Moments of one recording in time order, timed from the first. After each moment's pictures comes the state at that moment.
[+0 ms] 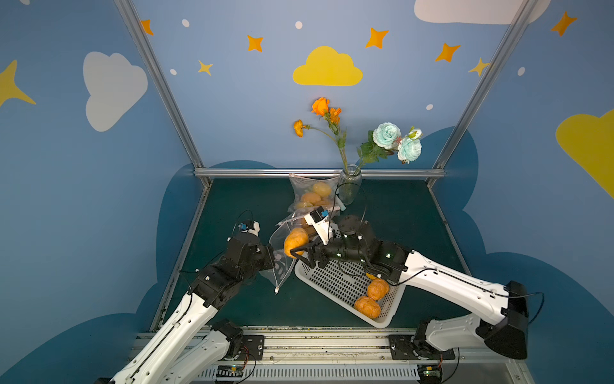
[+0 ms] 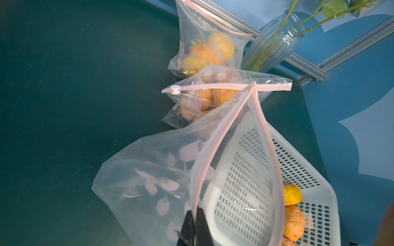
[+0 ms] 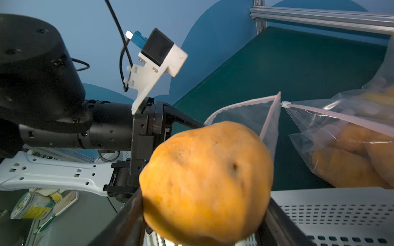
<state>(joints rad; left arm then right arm) -0.52 0.80 0.84 -0.72 -0.08 -0.66 1.08 1.40 1.24 -0.25 -0.22 0.33</state>
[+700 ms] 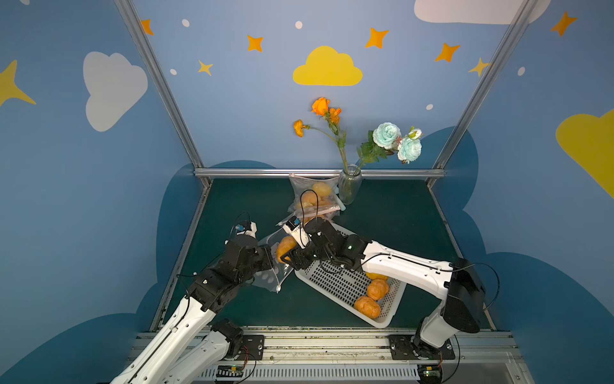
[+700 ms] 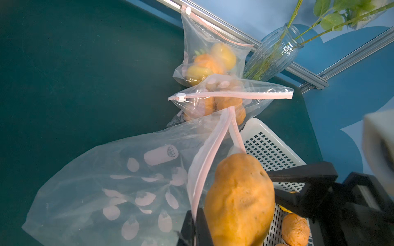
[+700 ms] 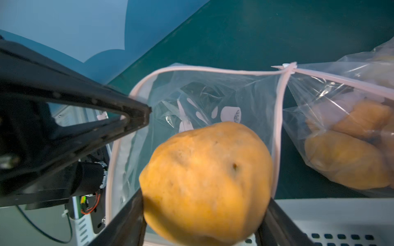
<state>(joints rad) -0.52 0.76 0.81 -0.70 -0.13 -0.66 1.08 1.67 1.36 -0.37 -0.11 0.20</state>
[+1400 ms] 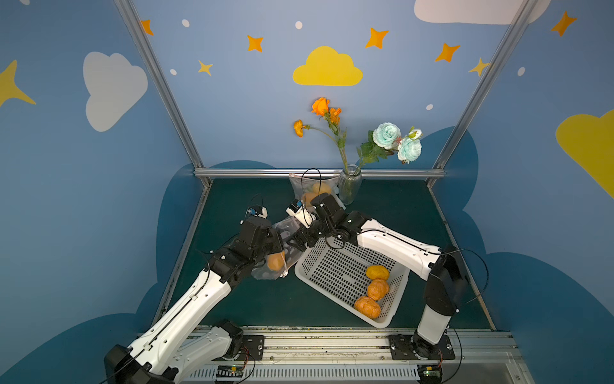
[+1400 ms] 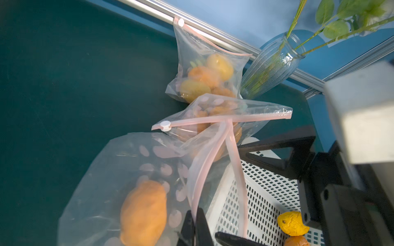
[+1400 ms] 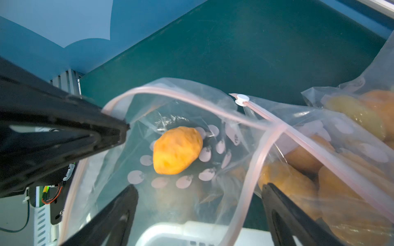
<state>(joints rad) -0.52 1.01 0.97 -0.61 -0.15 -0.63 0.89 1.80 1.56 -0.47 -0.32 -0.04</state>
